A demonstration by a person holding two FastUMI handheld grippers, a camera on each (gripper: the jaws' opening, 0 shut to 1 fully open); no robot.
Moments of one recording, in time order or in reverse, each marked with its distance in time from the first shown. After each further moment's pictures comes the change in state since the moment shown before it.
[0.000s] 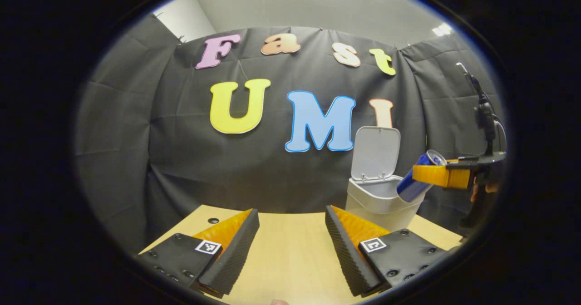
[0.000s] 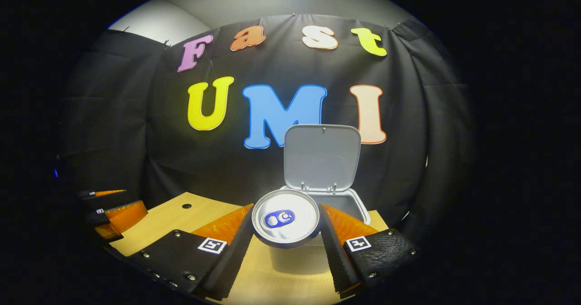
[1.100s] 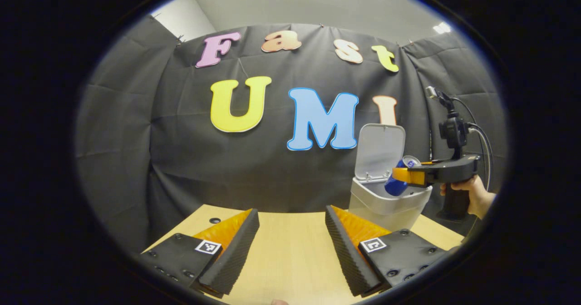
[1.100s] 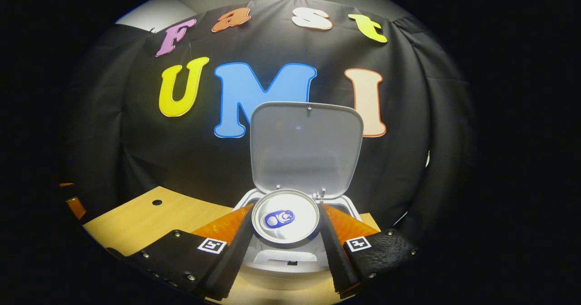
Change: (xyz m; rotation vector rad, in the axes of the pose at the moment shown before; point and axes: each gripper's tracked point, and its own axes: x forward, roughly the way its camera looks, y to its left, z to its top) left arm 0.014 -0.002 -0.001 0.007 0.018 0.019; right arm 0.108 -0.046 -0.037 -0.024 0.106 -0.060
